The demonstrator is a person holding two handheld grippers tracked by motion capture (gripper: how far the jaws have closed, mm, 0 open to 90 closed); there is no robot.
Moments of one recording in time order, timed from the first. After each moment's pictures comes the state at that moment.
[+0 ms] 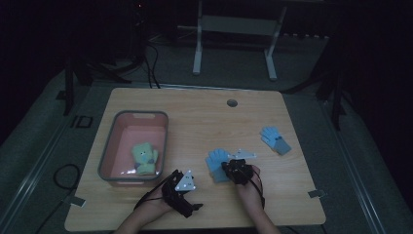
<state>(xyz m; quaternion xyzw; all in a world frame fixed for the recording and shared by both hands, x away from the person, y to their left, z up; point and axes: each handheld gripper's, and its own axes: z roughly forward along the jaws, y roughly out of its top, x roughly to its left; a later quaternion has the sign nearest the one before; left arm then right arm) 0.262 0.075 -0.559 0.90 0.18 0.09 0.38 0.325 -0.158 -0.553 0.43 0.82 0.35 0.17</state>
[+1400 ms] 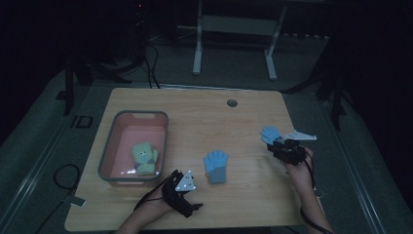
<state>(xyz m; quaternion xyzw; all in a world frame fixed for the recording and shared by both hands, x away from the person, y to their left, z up) 0.262 0.075 -0.560 0.90 0.18 0.09 0.38 0.388 -0.325 -0.514 0.47 0.77 0.38 0.21</state>
